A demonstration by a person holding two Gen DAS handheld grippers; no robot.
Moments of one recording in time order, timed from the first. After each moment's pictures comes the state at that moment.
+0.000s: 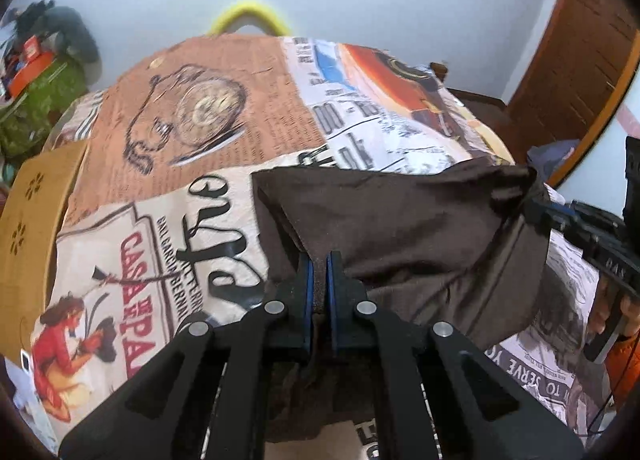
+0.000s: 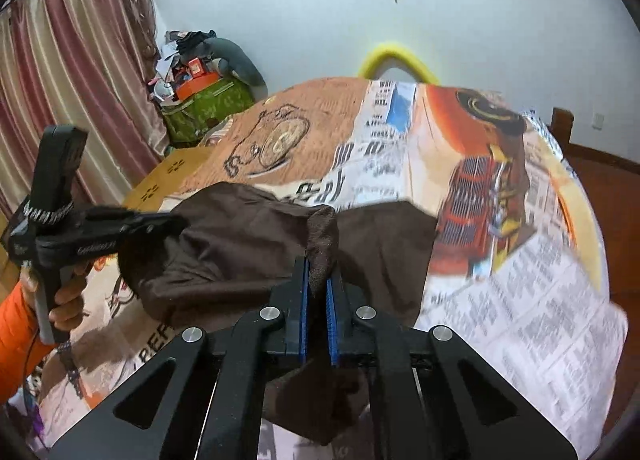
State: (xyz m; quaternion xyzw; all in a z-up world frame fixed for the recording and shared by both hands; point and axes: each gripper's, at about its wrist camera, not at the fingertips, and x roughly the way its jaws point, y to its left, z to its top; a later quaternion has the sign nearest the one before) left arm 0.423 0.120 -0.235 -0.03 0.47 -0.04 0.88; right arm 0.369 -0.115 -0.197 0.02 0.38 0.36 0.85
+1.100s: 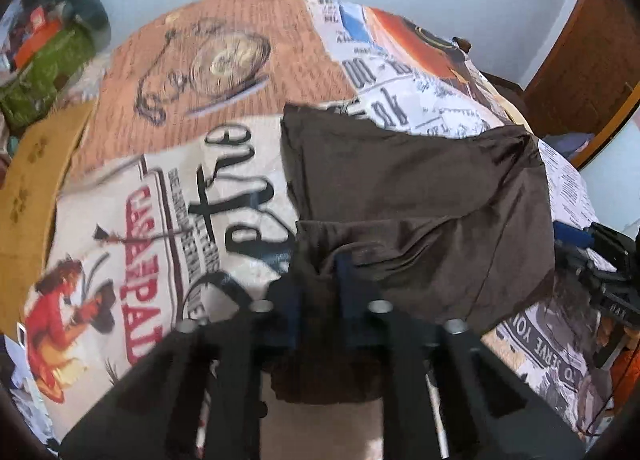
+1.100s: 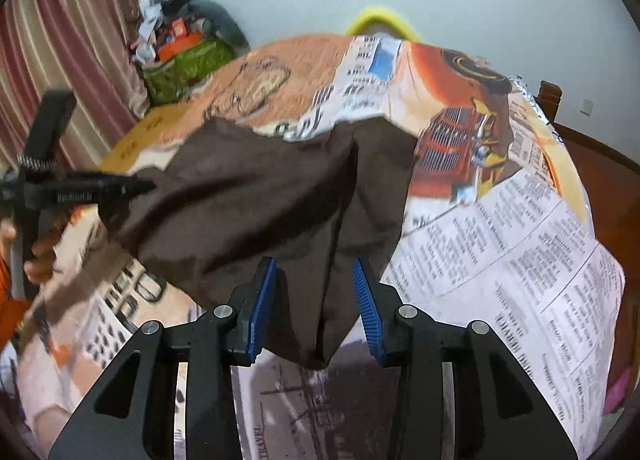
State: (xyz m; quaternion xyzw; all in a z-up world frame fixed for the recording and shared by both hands) left arm 0.419 0.132 -0.260 -0.03 0.51 -0.02 0.86; right arm 0.350 -0.121 -0.236 -0.04 0.44 0.34 0.83
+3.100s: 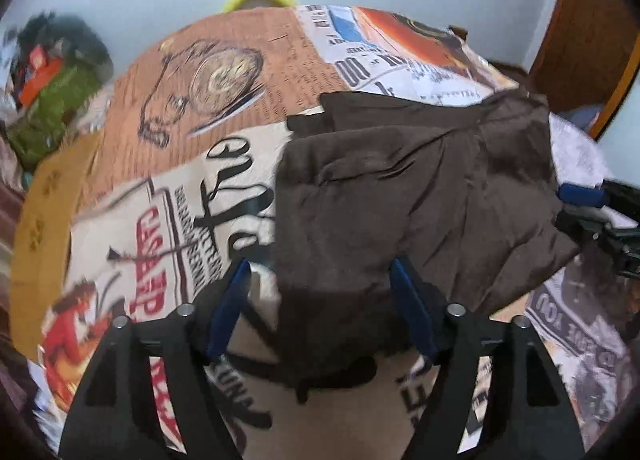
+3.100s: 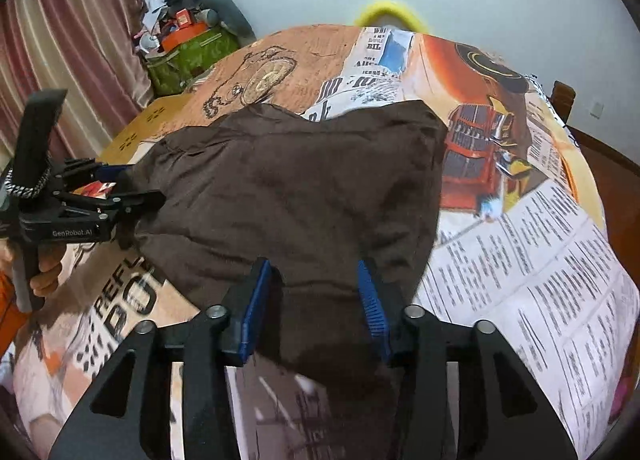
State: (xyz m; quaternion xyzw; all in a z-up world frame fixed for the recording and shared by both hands) left arm 0.412 0.132 -0.270 0.00 0.50 -0.02 0.87; right arm 0.364 -0.115 -0.243 -0.04 0.44 0.35 0.83
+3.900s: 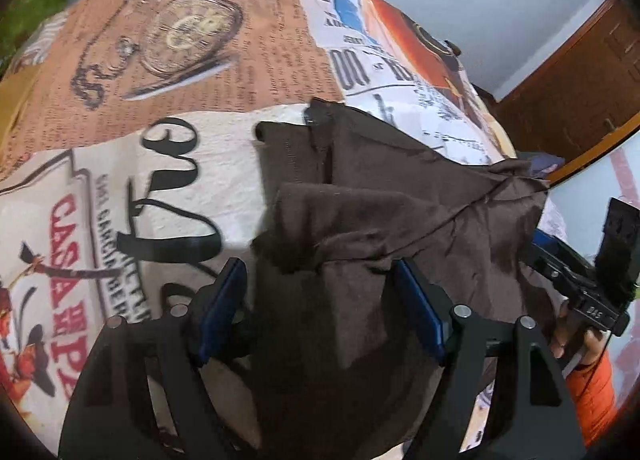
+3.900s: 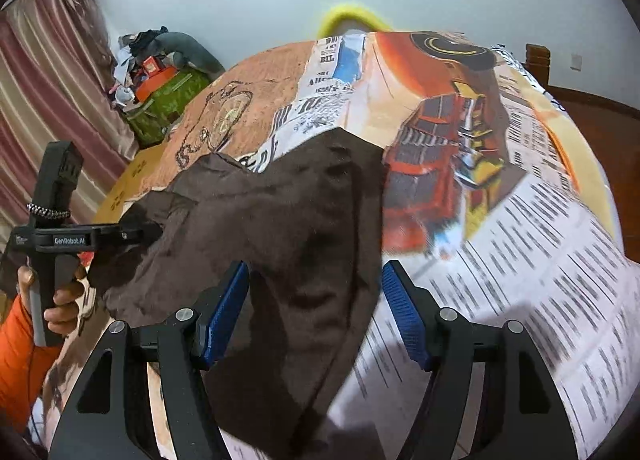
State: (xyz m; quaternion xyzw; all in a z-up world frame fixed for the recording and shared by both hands) left arm 0.489 0.145 -0.299 -0.15 0.54 -0.09 0.82; right arm 0.414 -0.131 -0.255 0.06 0.45 0.32 0.84
